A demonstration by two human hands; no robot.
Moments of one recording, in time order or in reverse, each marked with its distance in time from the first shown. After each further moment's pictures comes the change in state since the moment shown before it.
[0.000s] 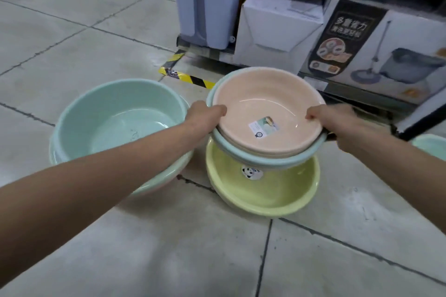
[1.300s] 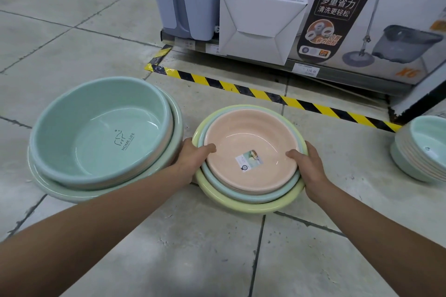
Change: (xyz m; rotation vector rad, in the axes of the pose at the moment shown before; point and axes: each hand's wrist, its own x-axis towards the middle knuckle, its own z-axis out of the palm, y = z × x) left_hand -0.011 -0.089 0.047 -0.081 -0.068 -0.230; right_hand 0.004 0.149 0.041 0.389 -0.120 0.115
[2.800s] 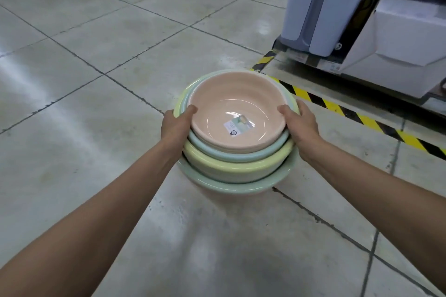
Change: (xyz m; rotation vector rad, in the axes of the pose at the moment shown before) left_hand -0.007 -0.003 -0.305 -0.329 0.538 0.070; right_hand -0.080 -0.107 0.309 -0.239 -0.270 -0.277
